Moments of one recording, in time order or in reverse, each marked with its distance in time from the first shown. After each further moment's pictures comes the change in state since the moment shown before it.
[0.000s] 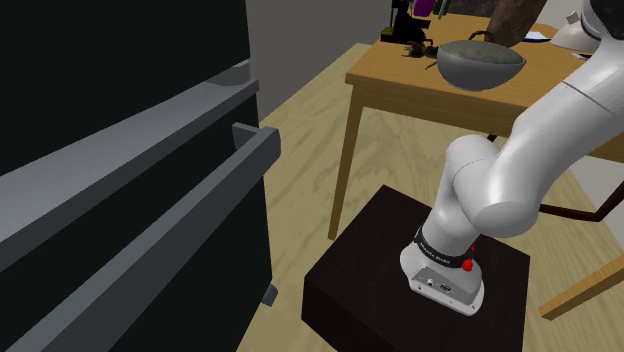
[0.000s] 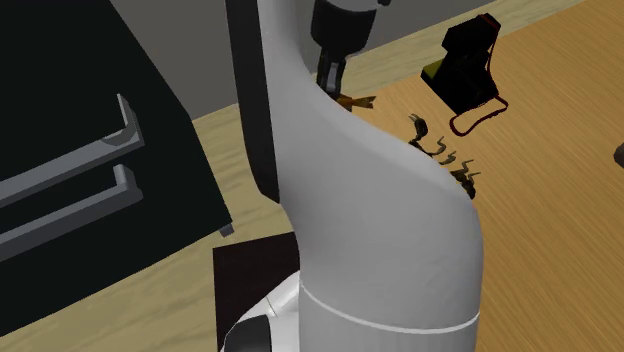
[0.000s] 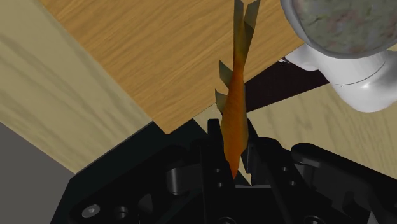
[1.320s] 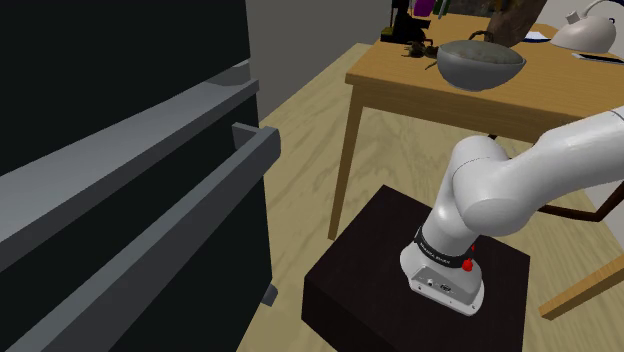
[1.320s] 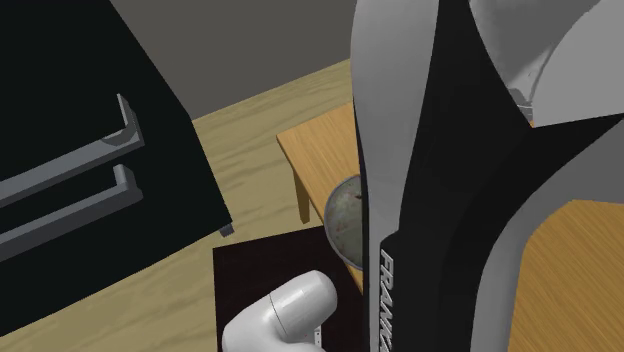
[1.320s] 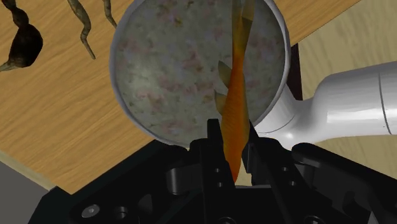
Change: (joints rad) arm -0.149 -0.416 0.137 -0.190 -0.186 -0.201 -0.038
